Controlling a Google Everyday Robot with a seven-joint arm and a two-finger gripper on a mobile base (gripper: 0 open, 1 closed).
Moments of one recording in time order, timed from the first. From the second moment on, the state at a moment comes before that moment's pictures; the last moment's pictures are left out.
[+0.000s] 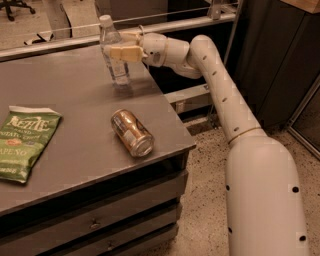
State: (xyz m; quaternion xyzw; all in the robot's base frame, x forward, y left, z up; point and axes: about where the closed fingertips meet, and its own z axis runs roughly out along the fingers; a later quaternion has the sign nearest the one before) arm 0.732 0.109 0.959 -0.45 0.42 0.55 0.57
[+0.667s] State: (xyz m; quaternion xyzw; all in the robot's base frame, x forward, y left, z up) arm 0.727 0.106 0.953 -0.45 0.41 0.55 0.57
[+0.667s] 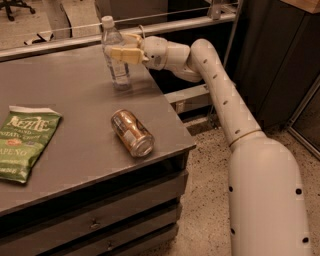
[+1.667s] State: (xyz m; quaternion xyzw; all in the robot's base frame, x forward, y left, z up) arm 0.724 0.104 0.946 -0.46 0.41 0.55 0.57
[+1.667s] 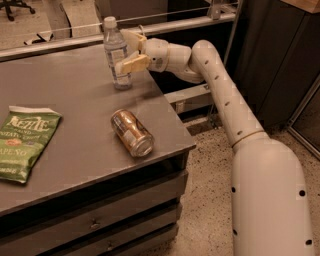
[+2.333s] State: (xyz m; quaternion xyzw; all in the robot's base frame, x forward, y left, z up) arm 0.726 0.062 0.935 -0.49 0.44 0.50 0.56
